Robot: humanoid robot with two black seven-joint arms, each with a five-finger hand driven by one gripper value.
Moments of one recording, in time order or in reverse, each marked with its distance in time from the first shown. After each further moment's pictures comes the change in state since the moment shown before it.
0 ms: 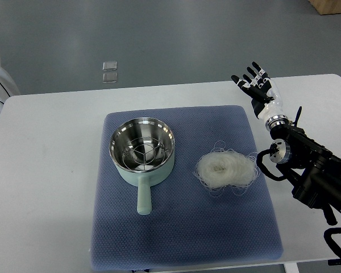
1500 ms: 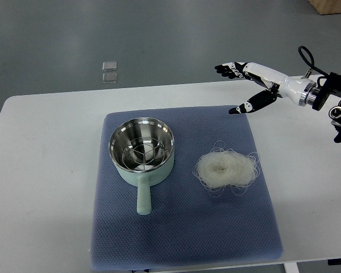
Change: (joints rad) left arm -0.012 0.000 -0.001 0.000 0.000 0.000 0.000; right arm 0.179 -0.504 -0.323 0.411 -0.923 0.315 0.000
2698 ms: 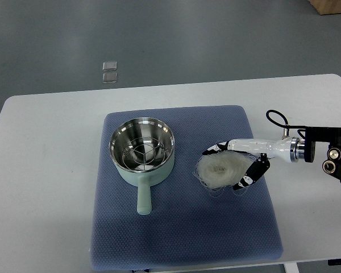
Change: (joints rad) left arm 0.000 0.000 0.000 0.000 0.000 0.000 0.000; right arm -0.185 -0.015 -0.078 0.162 -0.287 0.031 -0.012
